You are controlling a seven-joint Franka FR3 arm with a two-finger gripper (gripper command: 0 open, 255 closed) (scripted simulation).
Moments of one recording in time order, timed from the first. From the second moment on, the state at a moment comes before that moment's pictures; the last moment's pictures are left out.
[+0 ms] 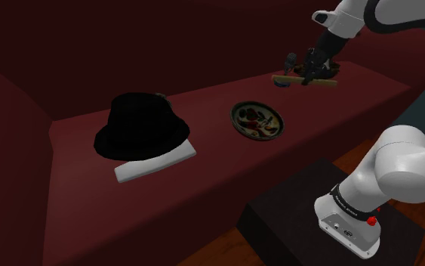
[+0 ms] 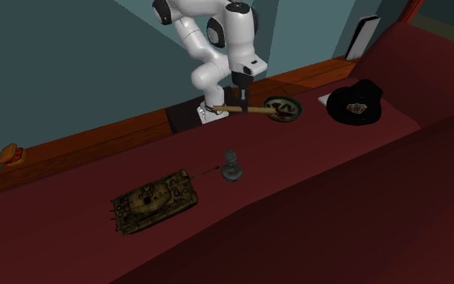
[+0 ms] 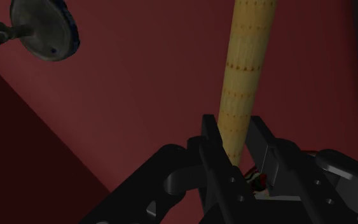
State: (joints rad) arm 0.27 -0.84 -0.32 -2.52 -0.22 1.88 -0.89
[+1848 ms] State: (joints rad) arm 0.44 -0.64 0.03 -2.56 -0.03 2.10 -0.49
